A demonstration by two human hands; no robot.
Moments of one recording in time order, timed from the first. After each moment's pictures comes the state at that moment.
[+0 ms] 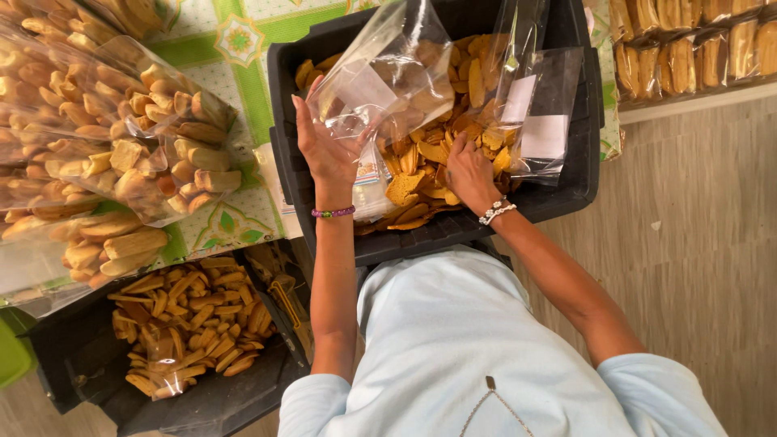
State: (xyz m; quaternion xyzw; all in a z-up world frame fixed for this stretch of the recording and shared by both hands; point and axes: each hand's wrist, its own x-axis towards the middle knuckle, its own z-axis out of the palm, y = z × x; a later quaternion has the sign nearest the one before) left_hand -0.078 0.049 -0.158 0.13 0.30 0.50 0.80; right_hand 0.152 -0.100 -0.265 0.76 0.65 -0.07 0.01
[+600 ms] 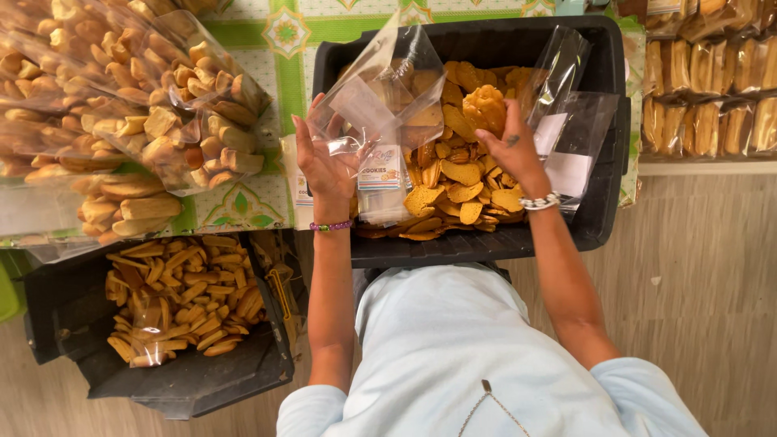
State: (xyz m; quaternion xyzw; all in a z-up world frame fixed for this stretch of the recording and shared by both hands) left_hand -0.125 0.036 -0.159 0.13 0.30 0.57 0.75; right_hand 0.181 -0.025 -0.180 0.73 0.50 -0.38 -0.27
